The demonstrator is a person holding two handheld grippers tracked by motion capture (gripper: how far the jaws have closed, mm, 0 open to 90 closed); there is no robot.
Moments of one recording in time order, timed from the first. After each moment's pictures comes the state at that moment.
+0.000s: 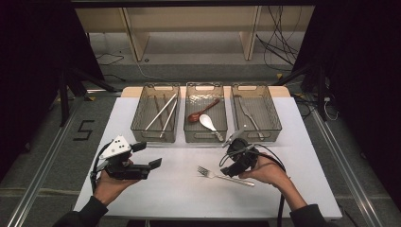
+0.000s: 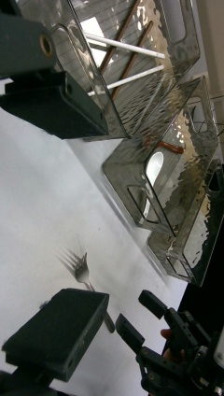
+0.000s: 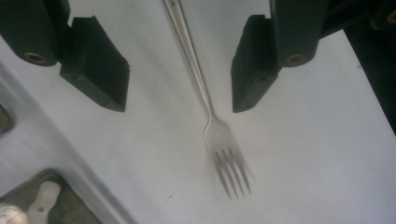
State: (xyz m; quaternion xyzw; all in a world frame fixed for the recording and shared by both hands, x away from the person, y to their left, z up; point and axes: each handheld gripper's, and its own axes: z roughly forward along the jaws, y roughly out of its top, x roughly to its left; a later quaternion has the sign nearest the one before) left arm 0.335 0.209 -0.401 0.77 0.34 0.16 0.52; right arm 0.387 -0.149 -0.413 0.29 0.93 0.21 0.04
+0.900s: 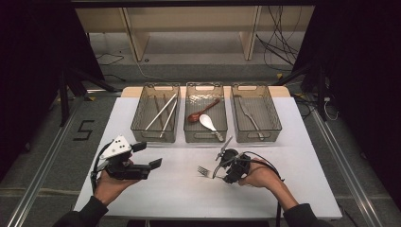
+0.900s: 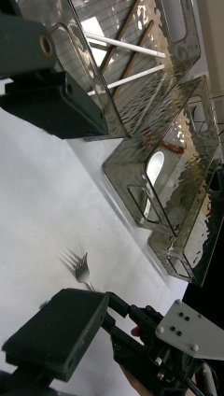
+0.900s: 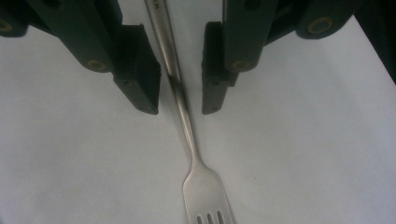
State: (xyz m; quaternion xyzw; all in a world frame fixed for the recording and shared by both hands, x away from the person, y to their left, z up) left arm 0.335 0.208 -0.401 0.77 0.34 0.16 0.52; right arm 0.387 -0.134 -0.449 0.25 0.96 0.11 0.02
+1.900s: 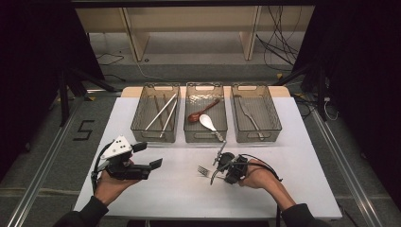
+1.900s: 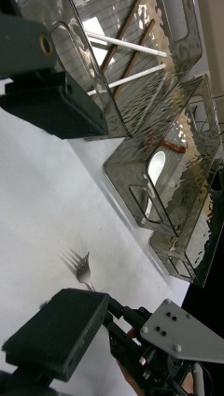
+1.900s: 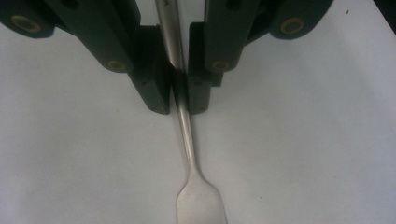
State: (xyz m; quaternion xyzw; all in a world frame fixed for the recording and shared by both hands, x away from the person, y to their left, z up) left arm 0.335 0.207 -0.402 0.77 0.34 0.16 0.51; right arm 0.382 -0.126 -0.456 0.22 0.97 0.08 0.04
